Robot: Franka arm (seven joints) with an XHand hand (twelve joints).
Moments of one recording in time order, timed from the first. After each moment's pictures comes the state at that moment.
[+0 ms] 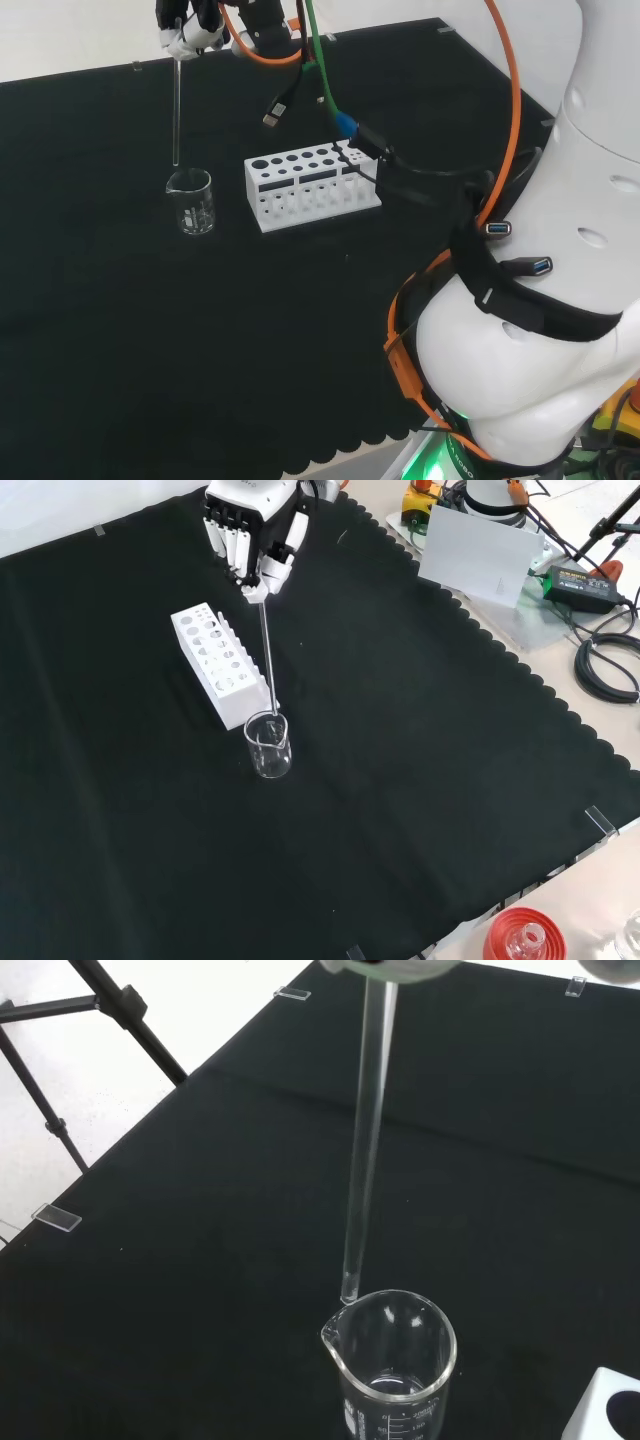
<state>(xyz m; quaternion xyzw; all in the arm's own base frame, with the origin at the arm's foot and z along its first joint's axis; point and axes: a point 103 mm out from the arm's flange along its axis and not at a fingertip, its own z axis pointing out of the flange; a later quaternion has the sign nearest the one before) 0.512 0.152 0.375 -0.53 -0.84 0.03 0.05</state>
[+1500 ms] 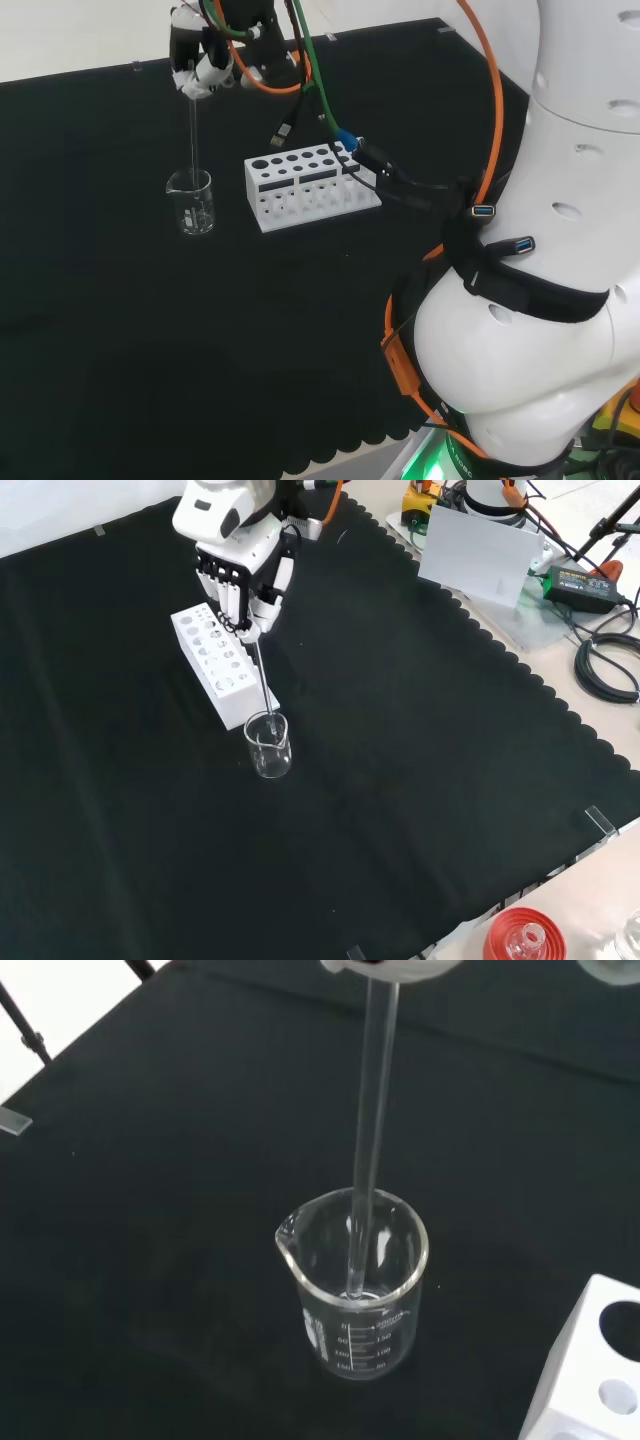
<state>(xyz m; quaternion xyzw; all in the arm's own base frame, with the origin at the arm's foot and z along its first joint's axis) 0.531 0.142 0.309 -0.52 -0.85 0.07 0.07</state>
